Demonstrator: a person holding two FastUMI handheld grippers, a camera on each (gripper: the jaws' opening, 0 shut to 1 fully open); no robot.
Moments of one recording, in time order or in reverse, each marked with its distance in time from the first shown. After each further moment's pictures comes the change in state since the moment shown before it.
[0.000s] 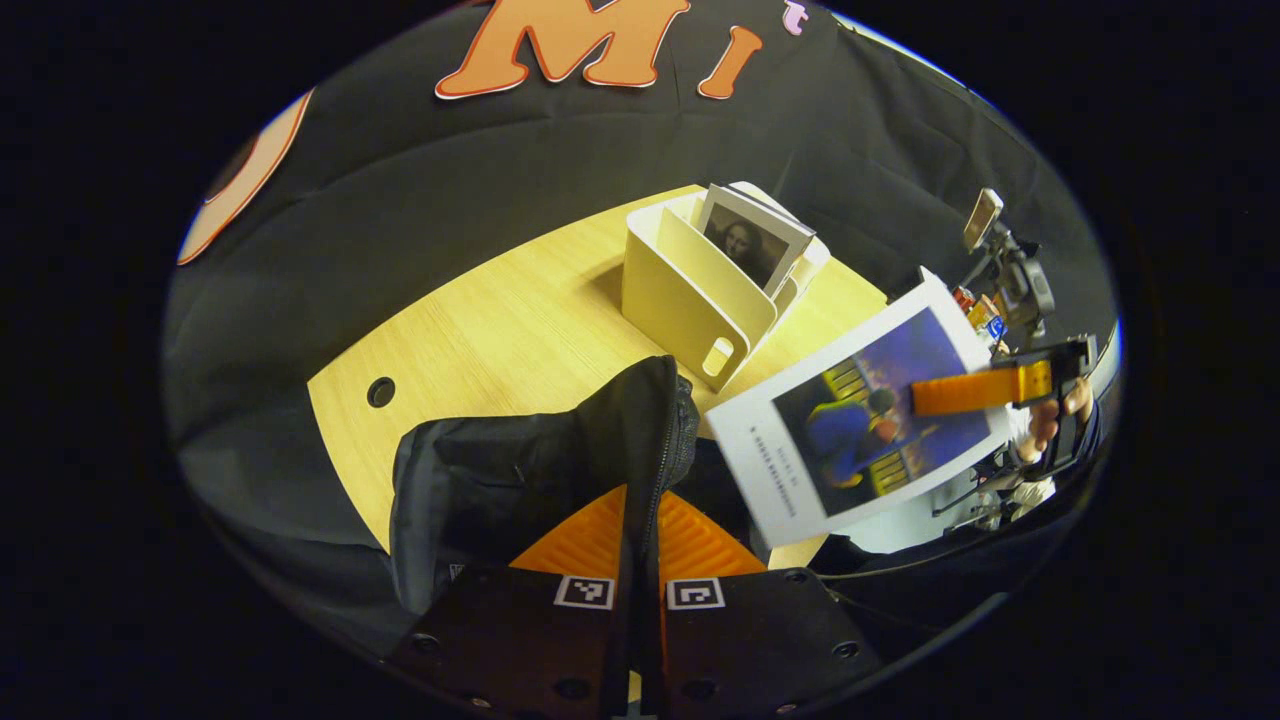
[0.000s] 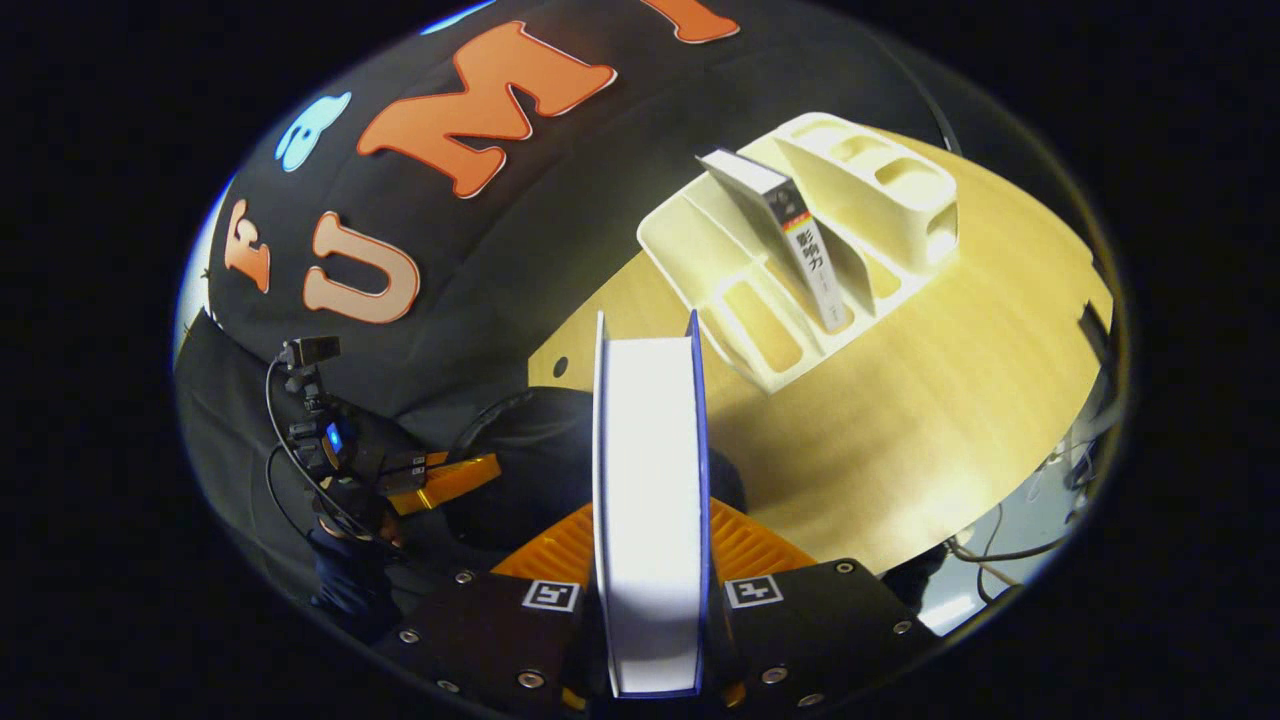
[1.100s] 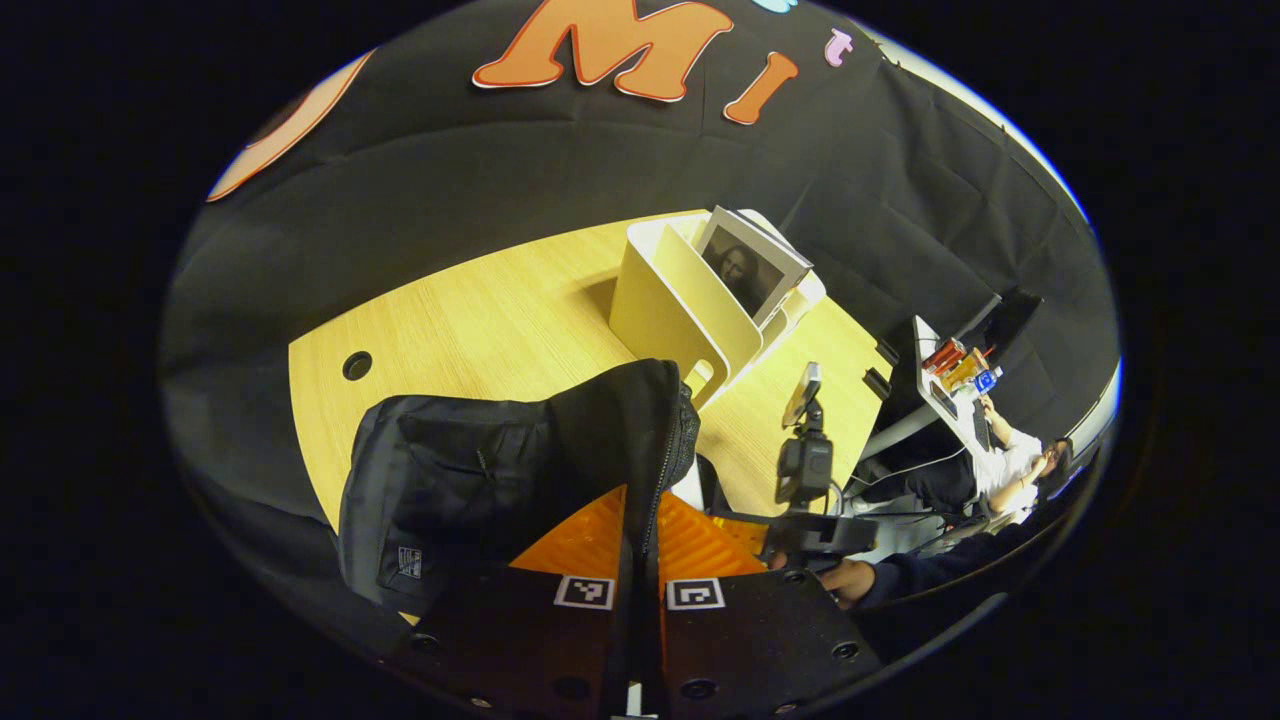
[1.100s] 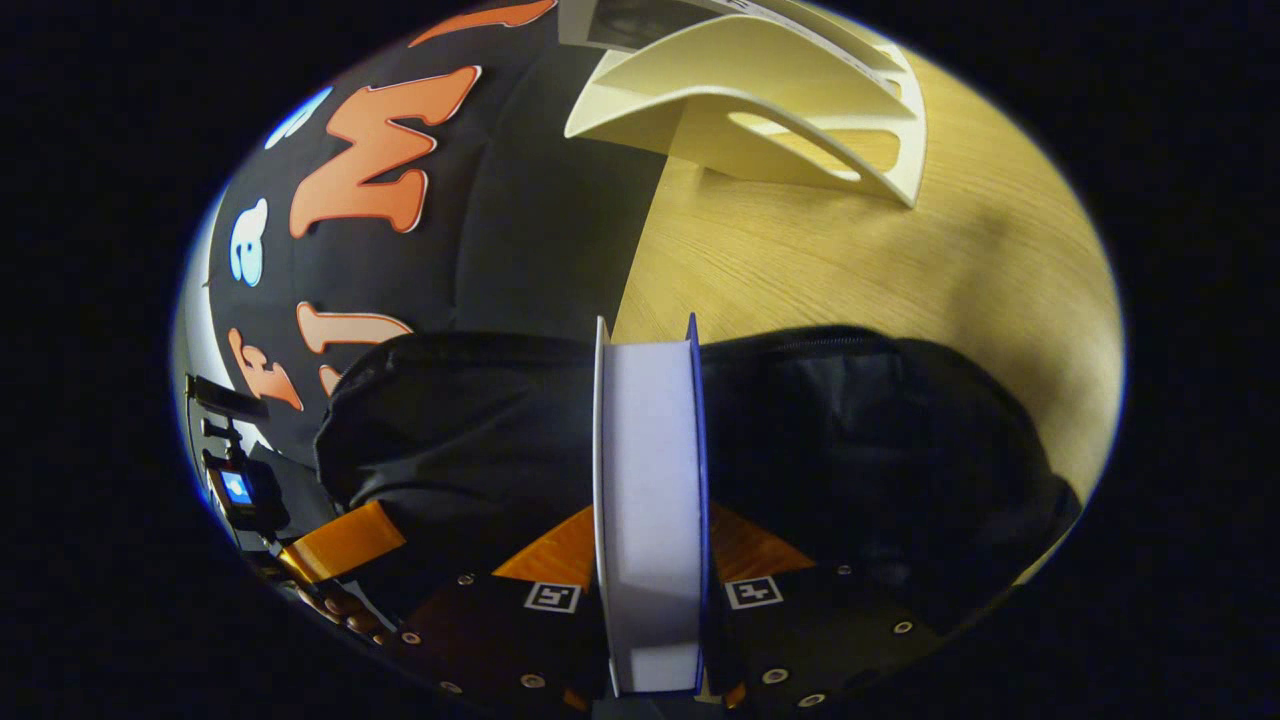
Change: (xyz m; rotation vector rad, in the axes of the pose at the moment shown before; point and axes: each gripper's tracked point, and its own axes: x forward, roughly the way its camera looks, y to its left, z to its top) left arm 0.018 -0.025 -0.002 -0.141 -0.063 -0.041; right arm 0.213 0.047 -0.065 0.377 -0.102 0.317
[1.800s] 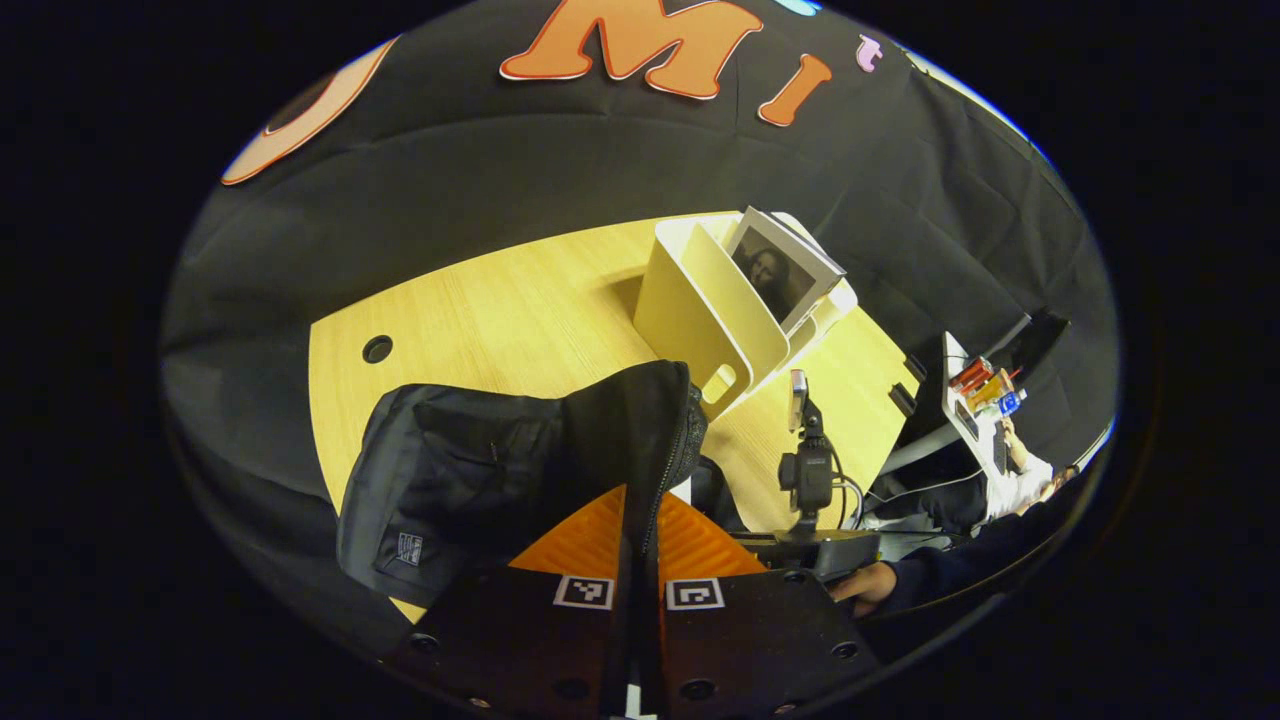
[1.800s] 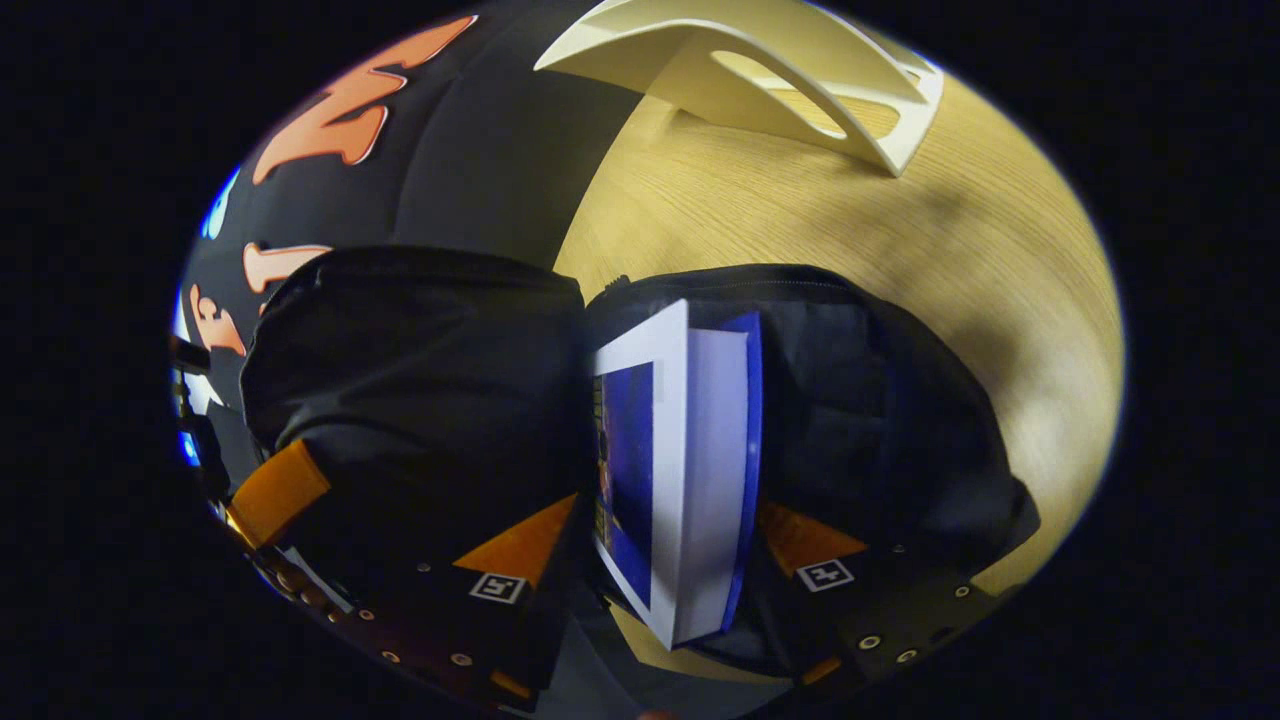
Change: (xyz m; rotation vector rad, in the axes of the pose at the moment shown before) left arm 0.015 0.000 0.002 -0.061 0.006 0.101; right arm -0.018 -0.041 -0.023 -0.148 0.240 -0.196
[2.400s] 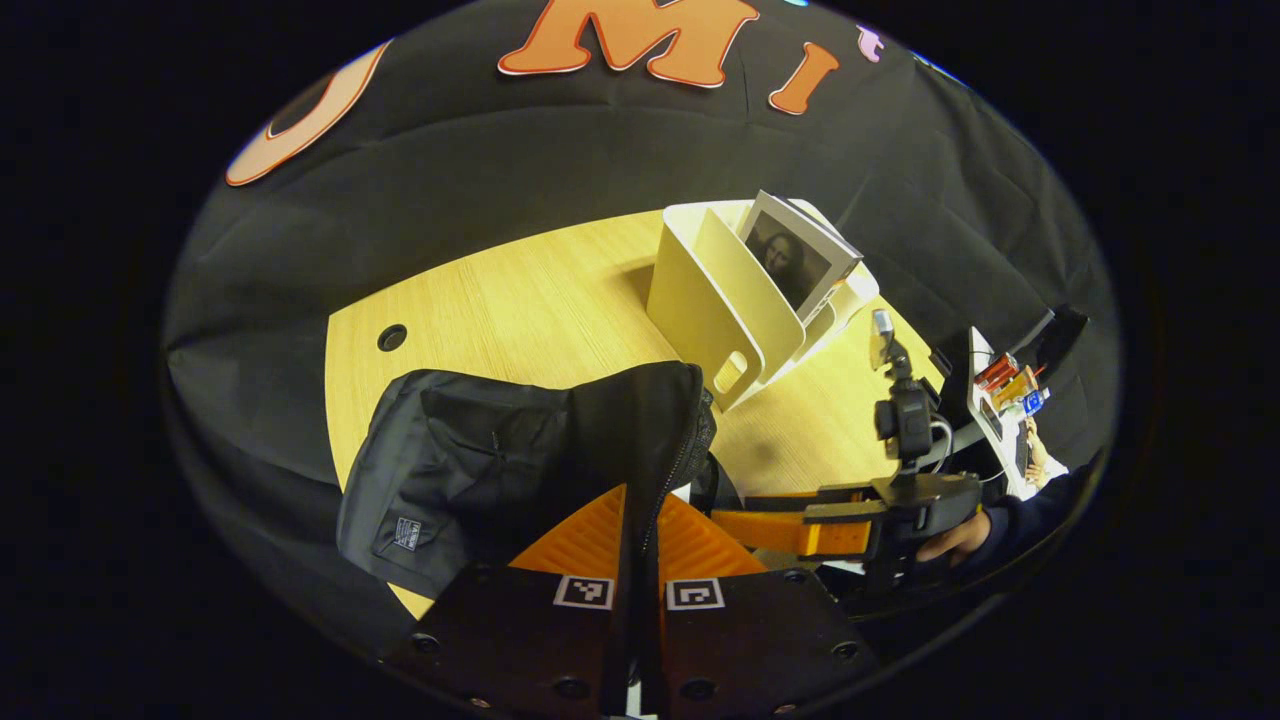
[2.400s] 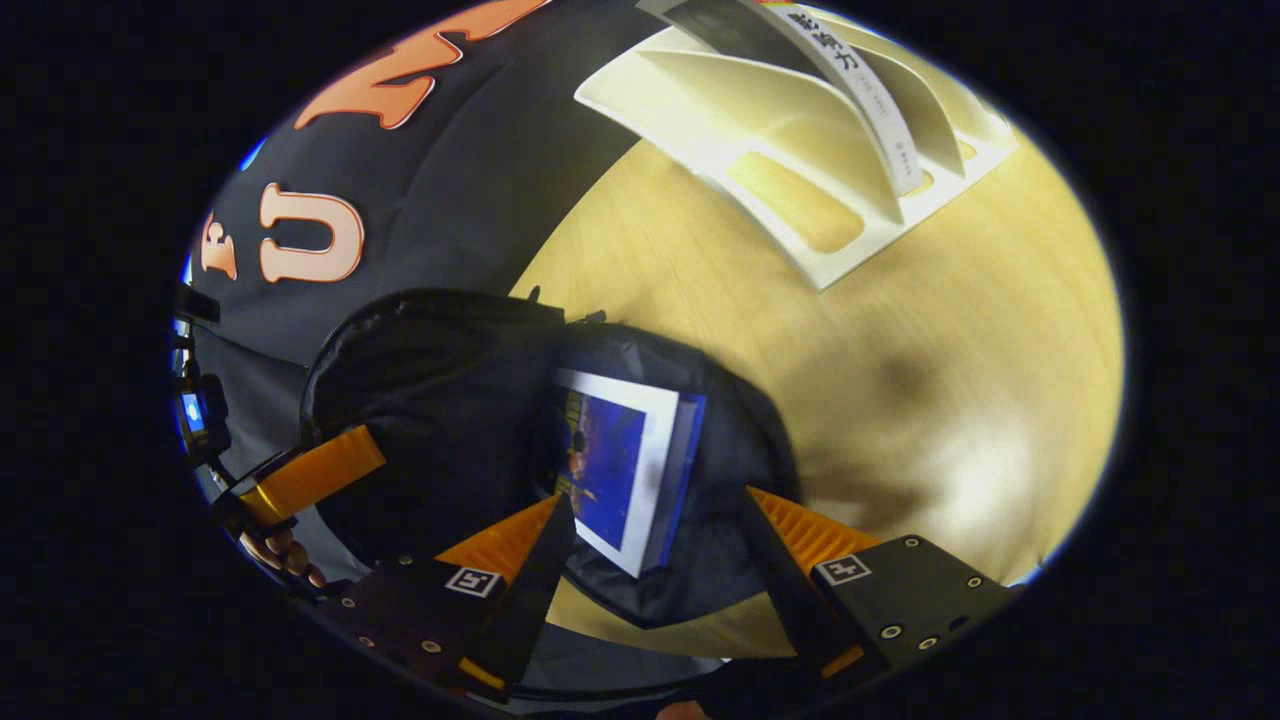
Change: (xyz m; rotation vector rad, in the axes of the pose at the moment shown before) left arm 0.011 -0.014 -0.011 -0.006 0.018 0.071; right arm -0.094 -0.050 0.044 -0.203 0.021 -0.167
